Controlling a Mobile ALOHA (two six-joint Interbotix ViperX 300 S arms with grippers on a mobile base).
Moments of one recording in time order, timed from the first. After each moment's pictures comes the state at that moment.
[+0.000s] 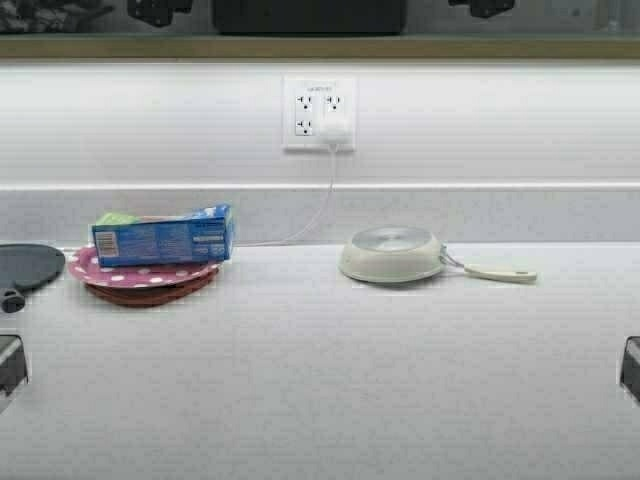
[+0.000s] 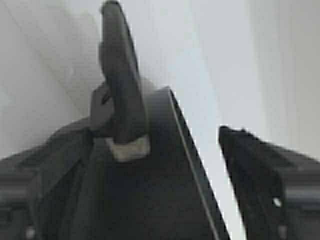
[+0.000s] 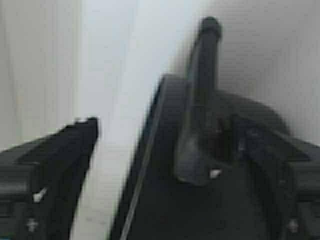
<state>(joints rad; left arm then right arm) -0.35 0.04 0.52 -0.24 -0.71 -1.00 0.25 0.06 0.46 -0.34 -0.63 1.53</state>
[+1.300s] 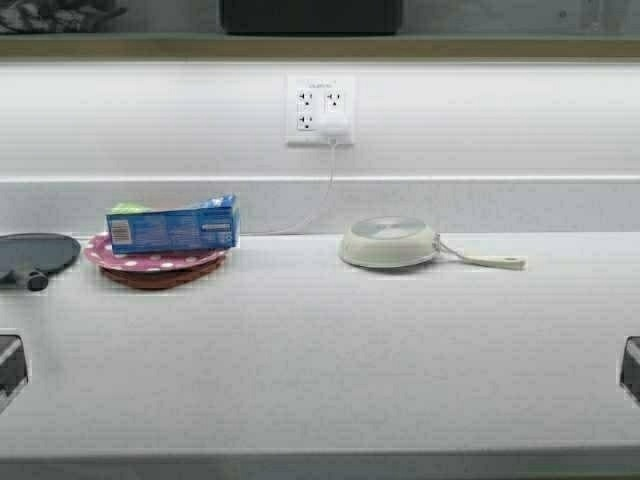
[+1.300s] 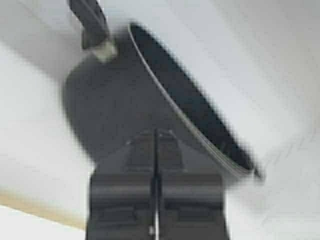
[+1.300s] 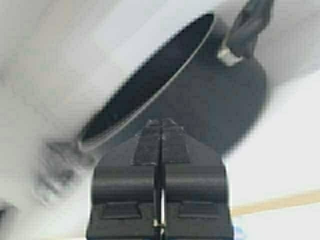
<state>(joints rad) -0.39 -0.39 0.85 -0.18 -0.54 -0.60 0.23 -0.39 0.86 -0.43 -0.59 1.01</state>
